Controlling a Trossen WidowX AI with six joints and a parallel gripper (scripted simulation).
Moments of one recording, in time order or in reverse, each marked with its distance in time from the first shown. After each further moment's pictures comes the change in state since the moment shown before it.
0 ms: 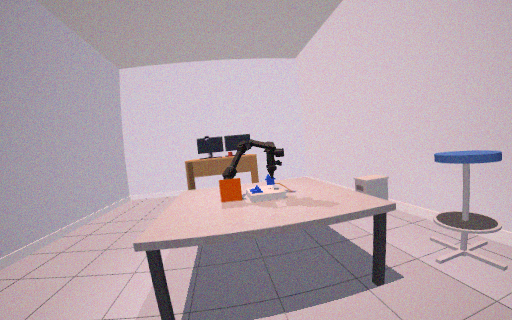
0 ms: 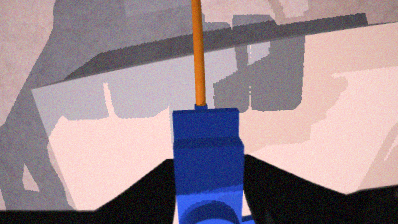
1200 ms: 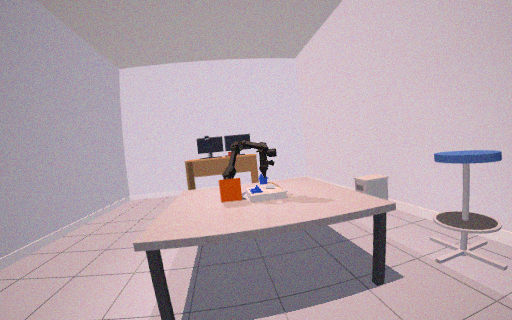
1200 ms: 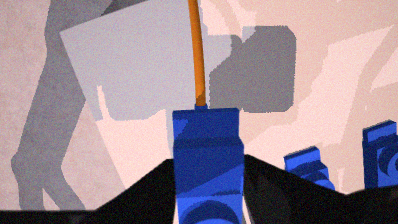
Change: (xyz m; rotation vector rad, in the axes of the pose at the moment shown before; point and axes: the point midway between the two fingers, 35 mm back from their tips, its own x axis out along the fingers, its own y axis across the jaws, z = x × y) arm -0.002 0.038 -0.051 0.114 -0.003 -0.007
